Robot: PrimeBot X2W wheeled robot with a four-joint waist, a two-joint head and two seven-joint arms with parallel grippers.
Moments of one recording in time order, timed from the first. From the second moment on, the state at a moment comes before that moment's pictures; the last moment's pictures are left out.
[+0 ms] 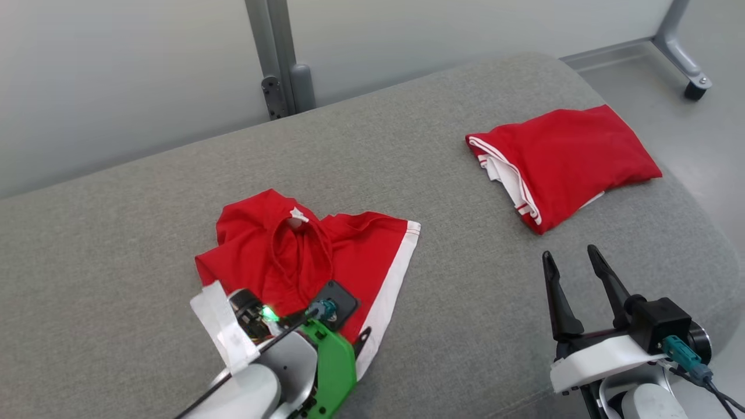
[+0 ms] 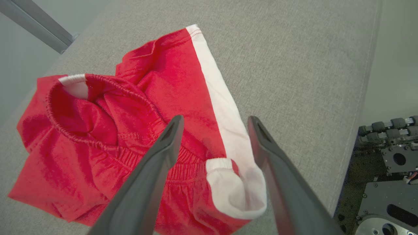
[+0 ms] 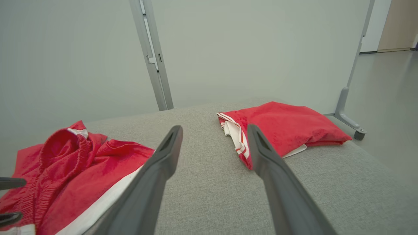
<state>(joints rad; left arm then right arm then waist) -0.36 0.28 -0.77 0.20 -0.32 -0.13 0.42 -0.02 -0.05 0.05 0.14 0.13 0.13 -0.26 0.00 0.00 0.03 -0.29</state>
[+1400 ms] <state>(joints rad) -0.35 0.40 -0.88 0.20 -0.45 -0.10 0.56 -0.03 -0.05 0.01 0.15 0.17 0.13 -0.26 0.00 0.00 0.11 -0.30</state>
